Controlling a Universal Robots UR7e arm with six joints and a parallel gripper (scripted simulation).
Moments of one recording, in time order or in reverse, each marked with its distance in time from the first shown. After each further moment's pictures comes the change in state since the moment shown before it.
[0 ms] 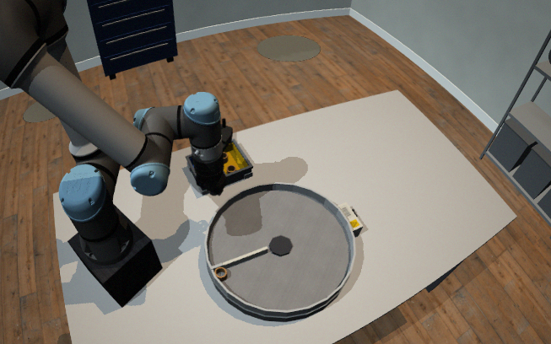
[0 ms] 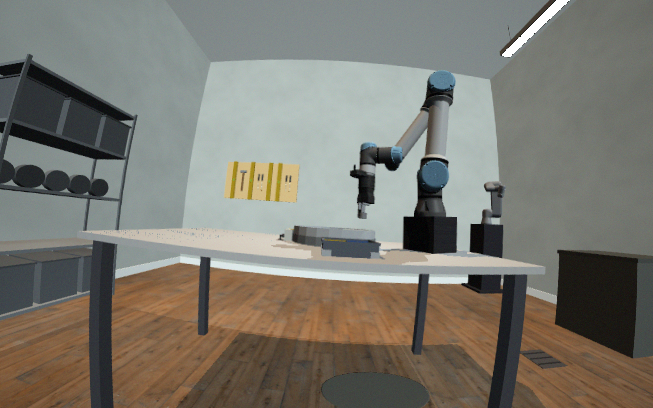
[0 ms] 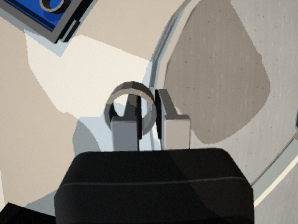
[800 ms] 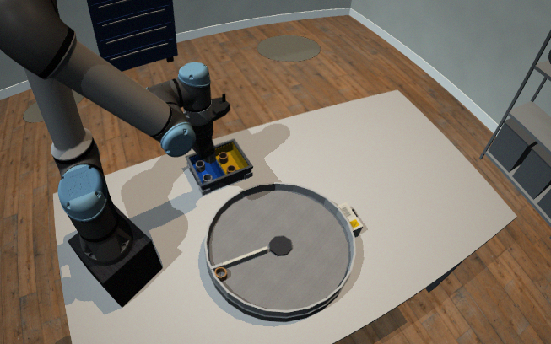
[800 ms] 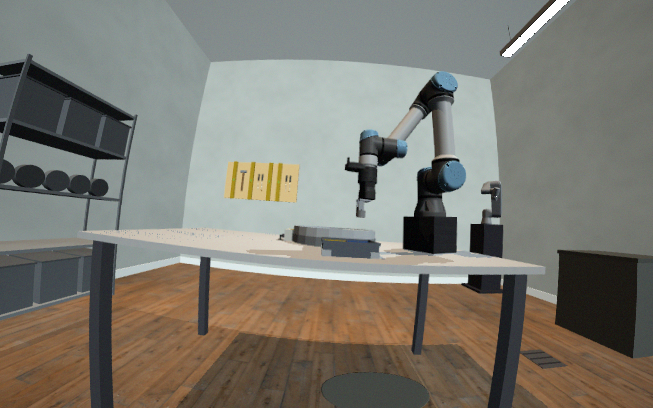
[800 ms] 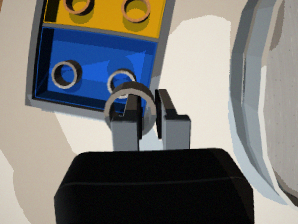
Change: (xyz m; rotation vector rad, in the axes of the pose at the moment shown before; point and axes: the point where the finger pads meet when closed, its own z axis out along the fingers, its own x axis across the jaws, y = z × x) arm -0.078 -0.094 0.002 -0.007 -0.001 0.433
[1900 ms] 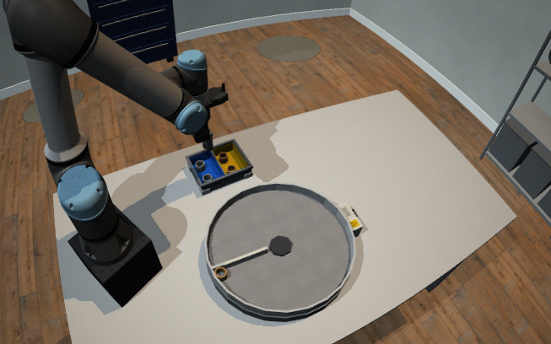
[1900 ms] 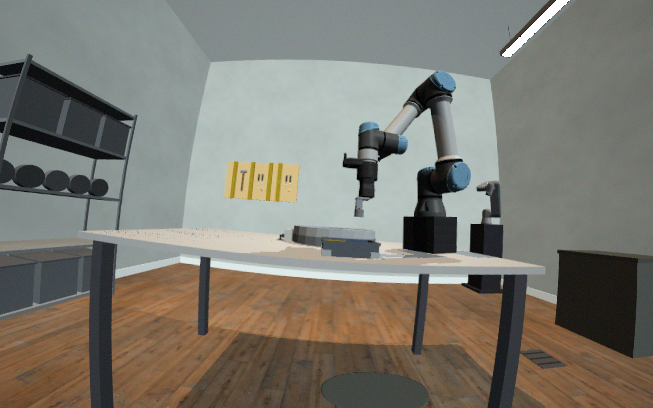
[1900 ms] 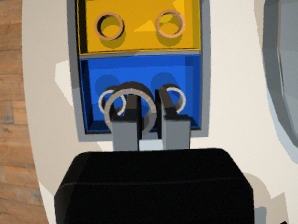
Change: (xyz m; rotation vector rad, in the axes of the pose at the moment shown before) arm -0.052 -0.027 0.002 -0.007 0.017 0.217
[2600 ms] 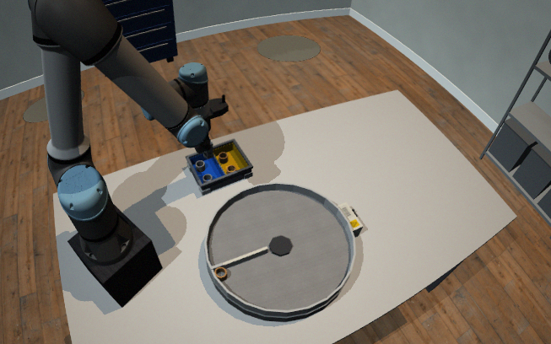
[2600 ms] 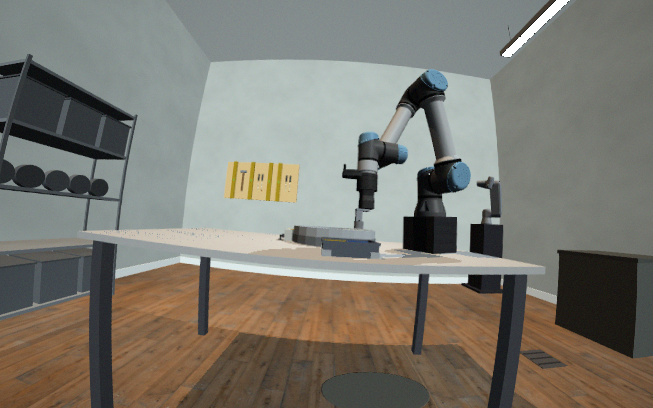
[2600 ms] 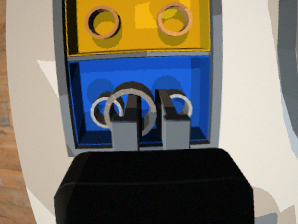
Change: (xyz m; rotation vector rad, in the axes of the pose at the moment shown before) arm 0.001 0.001 0.041 -0.003 0.001 0.001
